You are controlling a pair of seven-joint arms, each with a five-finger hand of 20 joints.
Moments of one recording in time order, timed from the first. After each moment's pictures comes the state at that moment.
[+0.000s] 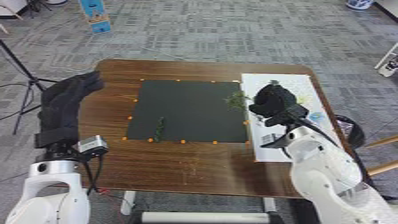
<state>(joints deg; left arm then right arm) 122.1 -52.0 -91.7 -129.2 60.8 33.2 16.5 -95.7 -58.5 73.9 -119.7 -129.7 -2.3 20.7</state>
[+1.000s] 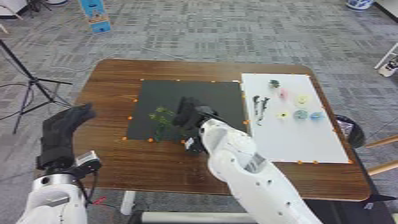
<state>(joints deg) 125.5 -51.9 -91.6 -121.8 57.8 38.3 12.9 -75.1 -80.3 50.7 -96.8 -128.1 -11.1 25.6</state>
